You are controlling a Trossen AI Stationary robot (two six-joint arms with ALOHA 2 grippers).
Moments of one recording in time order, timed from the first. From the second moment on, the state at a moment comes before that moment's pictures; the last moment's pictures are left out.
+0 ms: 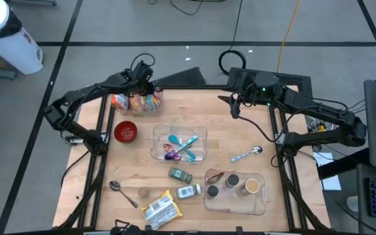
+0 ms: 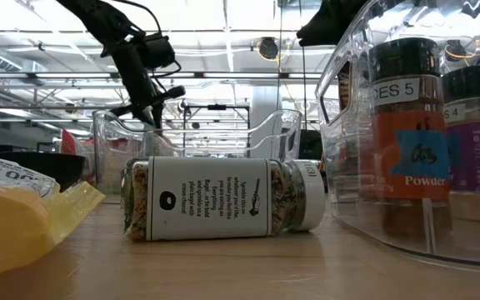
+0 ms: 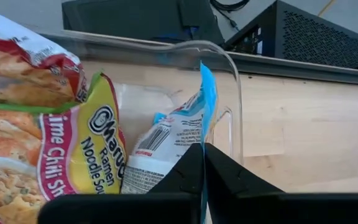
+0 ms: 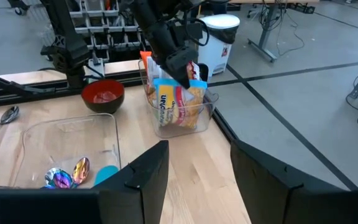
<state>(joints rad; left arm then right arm) 0.76 1.48 1.09 -0.57 -0.07 -0.84 -0.43 1.08 1.04 -0.26 -0.08 -0.07</state>
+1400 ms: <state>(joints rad) 0.76 1.05 1.09 -0.40 0.23 -0.65 -0.42 1.08 1.04 -0.26 -0.08 -0.07</state>
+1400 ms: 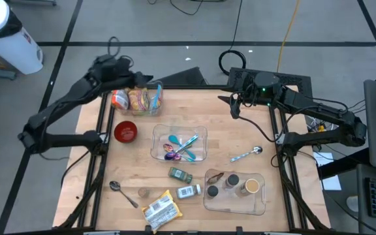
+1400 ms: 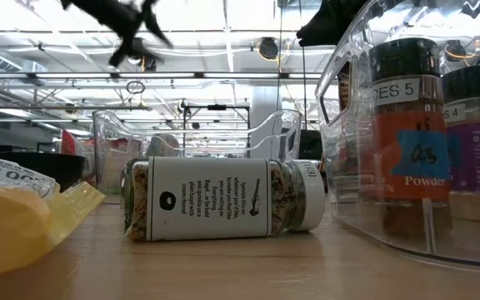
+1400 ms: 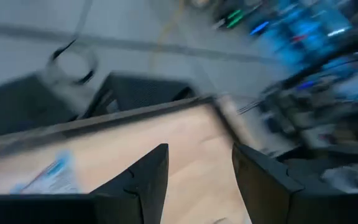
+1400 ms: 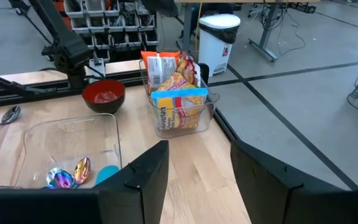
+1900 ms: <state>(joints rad) 0.34 0.94 1.09 -0.04 0.15 -0.36 -0.42 1.08 1.04 -0.09 -0.08 0.00</state>
